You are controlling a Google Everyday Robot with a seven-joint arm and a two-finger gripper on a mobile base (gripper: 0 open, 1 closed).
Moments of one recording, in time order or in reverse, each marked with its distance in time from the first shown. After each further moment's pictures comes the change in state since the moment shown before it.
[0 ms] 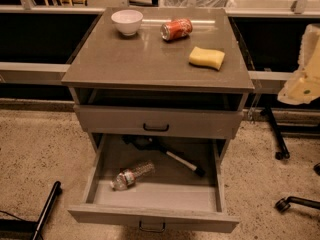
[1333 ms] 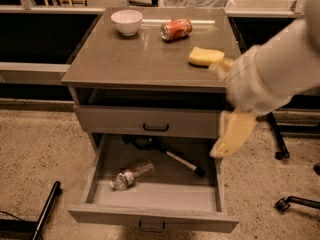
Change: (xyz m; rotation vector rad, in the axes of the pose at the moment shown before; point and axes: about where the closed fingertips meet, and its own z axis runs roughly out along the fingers) arm -0.025 0.071 0.165 -0.214 -0.214 -0.091
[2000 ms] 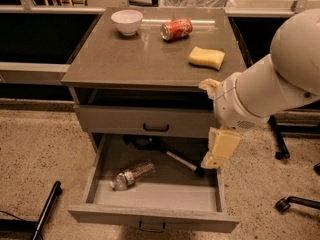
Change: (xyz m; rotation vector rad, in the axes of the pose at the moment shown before) arm 0.010 0.015 0.047 -0.025 -0.014 0.007
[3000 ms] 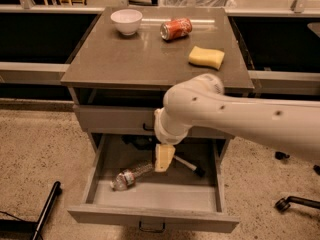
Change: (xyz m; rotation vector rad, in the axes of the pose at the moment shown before) arm -0.013 -0.017 0.221 -0.080 0.096 -0.058
